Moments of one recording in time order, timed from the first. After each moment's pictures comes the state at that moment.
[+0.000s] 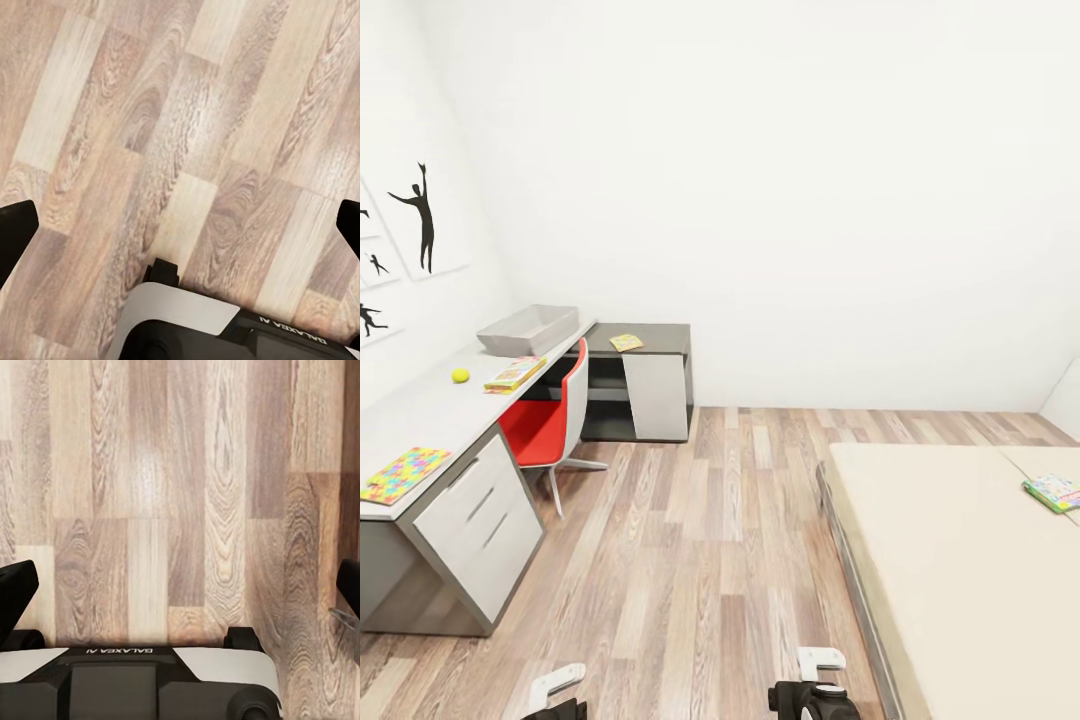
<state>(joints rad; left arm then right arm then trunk) -0.38 0.03 0.23 -0.30 0.10 0.13 0.09 -0.33 0.17 0.01 -0.54 0.00 0.33 -0.15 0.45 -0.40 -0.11</state>
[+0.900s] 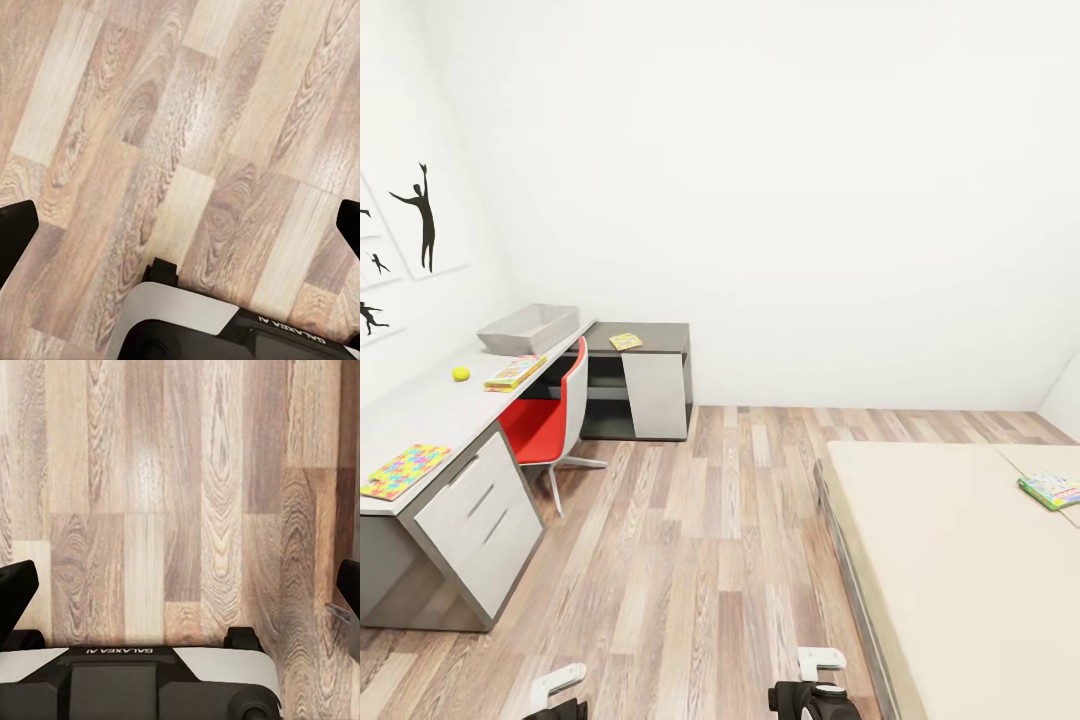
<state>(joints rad) -0.38 0.03 0.23 -0.30 0.10 0.13 0.09 -0.33 0.17 0.01 -0.54 0.00 0.33 -0.15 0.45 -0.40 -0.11</state>
